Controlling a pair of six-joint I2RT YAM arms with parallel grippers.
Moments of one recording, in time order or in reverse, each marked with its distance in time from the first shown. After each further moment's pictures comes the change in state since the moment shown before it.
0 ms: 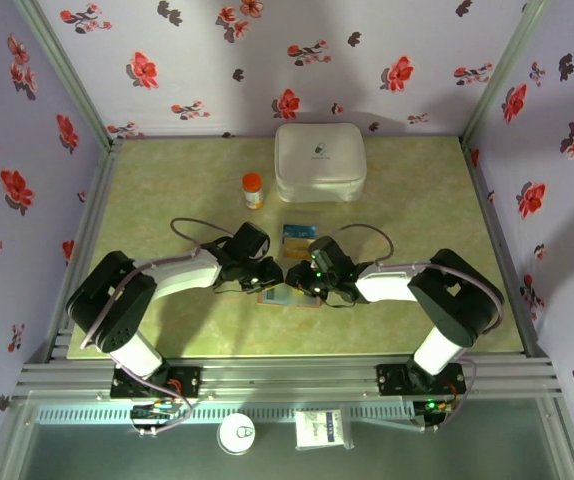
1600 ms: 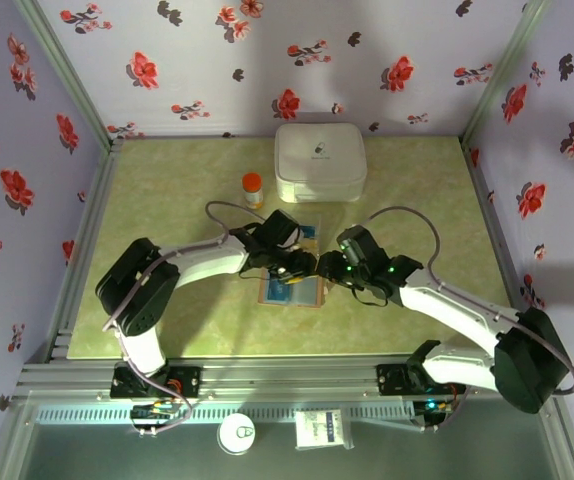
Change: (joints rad) left arm -0.084 0.143 0.269 -0.076 0.076 0.060; right arm -0.068 -0.453 0.064 -0.584 0.237 -0.177
